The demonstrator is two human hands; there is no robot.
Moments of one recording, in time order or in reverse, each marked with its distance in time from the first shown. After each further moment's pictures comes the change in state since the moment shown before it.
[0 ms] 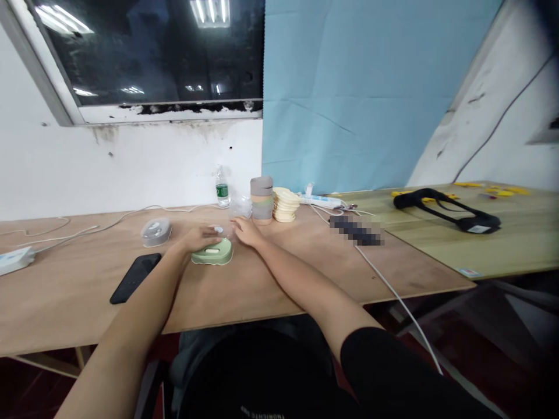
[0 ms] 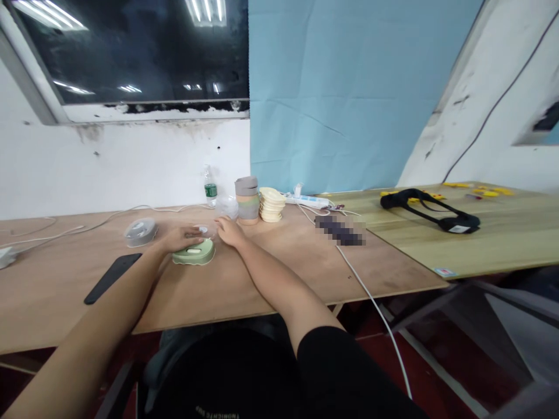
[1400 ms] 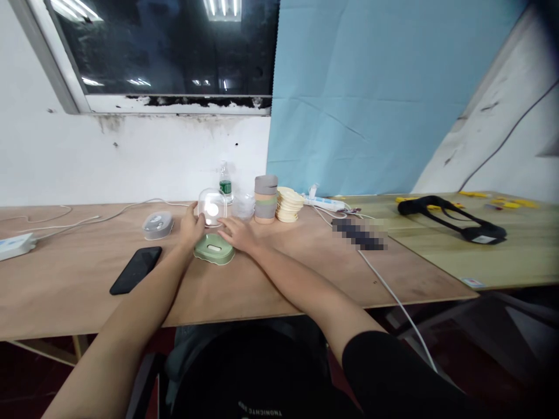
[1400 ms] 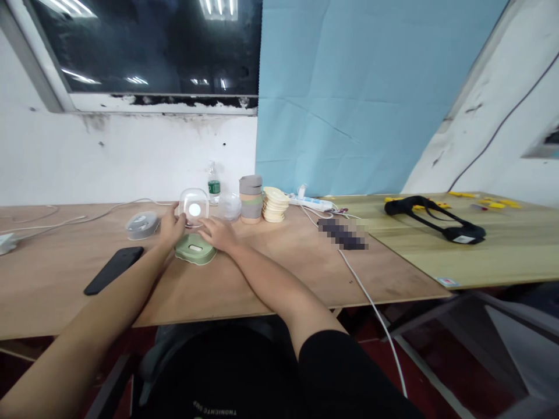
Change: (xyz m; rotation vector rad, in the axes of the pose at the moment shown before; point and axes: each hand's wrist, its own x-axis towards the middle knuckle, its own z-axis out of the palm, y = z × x) left_hand -0.005 0.017 0.006 -0.259 0.783 -0.174; right_hand -0.010 -0.045 0.007 -0.075 0.157 -0.332
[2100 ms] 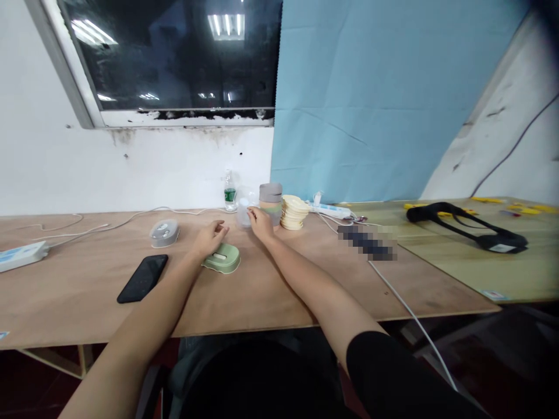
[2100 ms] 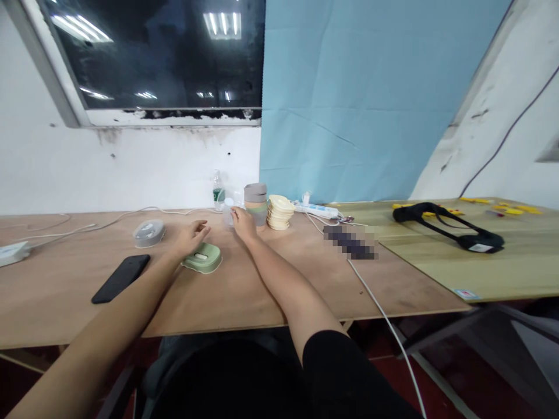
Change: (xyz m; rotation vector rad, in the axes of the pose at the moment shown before) left_hand -0.011 0.020 0.009 0.058 -0.324 0.129; right_hand 0.020 0.072 -0.019 -0.012 0.180 0.371
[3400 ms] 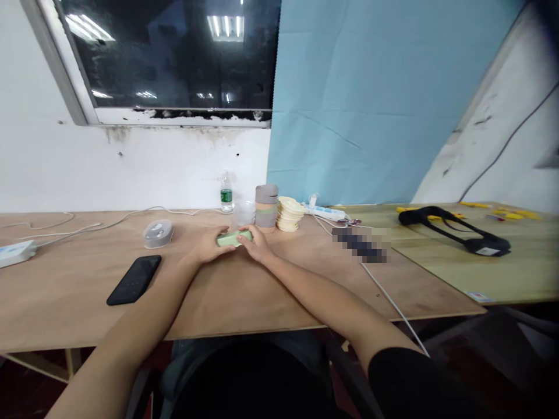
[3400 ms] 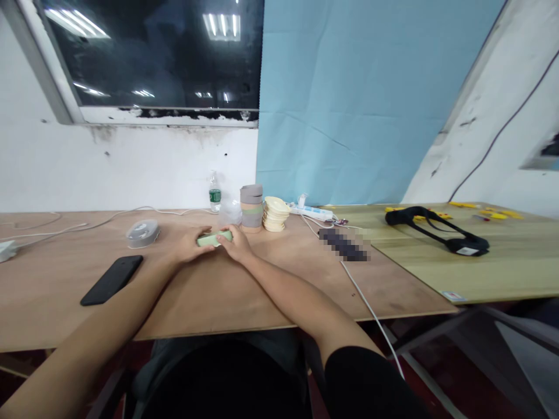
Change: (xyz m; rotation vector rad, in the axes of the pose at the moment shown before) left_hand -0.009 0.003 0.011 0.010 -0.166 0.149; right_hand -0.060 -0.039 -0.026 0.317 -0.150 0.069
